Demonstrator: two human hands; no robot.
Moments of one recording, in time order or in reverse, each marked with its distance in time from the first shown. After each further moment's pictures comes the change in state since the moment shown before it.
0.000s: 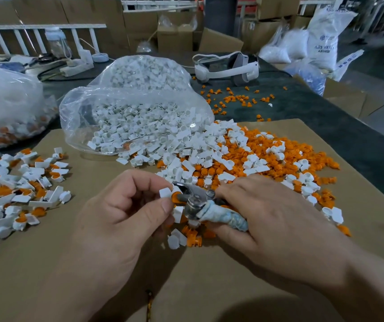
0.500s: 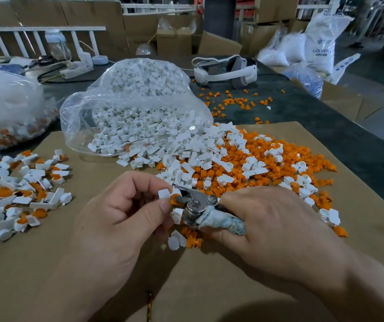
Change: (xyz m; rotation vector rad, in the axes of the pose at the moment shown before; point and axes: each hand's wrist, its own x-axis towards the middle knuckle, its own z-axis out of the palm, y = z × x) left_hand 0.002 -0.006 -0.002 -0.017 -0.012 0.031; right_hand -0.002 -0.005 0.000 -0.022 0.050 0.020
